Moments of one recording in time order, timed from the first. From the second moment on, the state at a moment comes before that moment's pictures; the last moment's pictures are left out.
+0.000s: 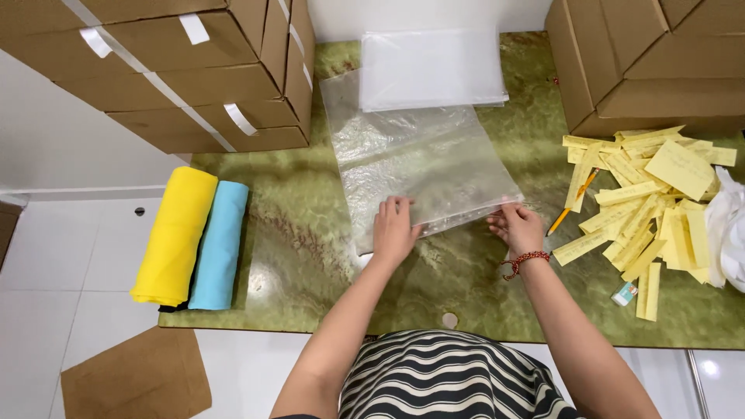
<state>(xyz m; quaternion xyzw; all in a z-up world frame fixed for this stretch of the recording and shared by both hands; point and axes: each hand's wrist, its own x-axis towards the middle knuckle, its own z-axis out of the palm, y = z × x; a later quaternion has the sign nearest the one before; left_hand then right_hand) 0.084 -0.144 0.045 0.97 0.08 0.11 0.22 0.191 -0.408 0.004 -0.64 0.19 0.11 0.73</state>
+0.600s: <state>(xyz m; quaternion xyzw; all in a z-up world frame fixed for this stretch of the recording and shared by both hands) 0.058 -0.139 0.112 0.93 0.11 0.26 0.24 0.260 -0.237 -0.050 -0.88 -0.39 0.20 0.18</state>
